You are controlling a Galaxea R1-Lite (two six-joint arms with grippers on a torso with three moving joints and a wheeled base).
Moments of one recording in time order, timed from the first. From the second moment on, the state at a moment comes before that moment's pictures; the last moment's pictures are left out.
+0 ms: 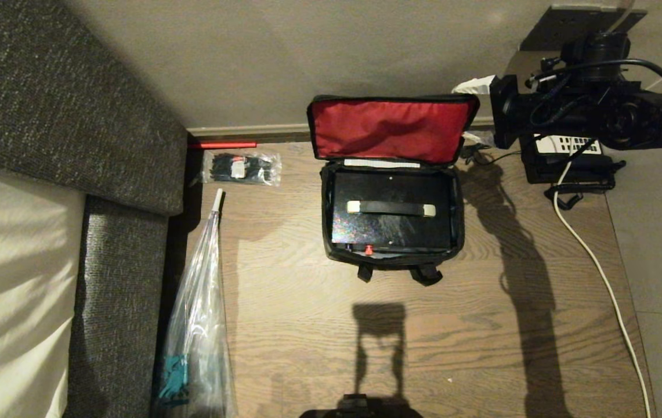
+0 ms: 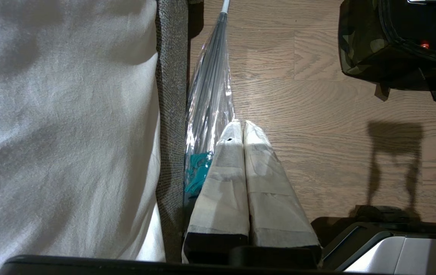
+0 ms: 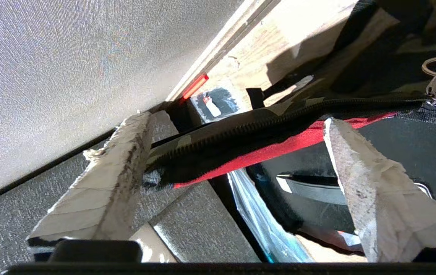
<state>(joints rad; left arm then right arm) 0.00 0.00 0.00 0.01 0.01 0.00 0.08 2.10 -1.93 -0.07 0.51 1.00</state>
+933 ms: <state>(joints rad) 0.00 0.00 0.00 0.01 0.01 0.00 0.08 2.06 -1.93 -0.04 0.49 0.97</state>
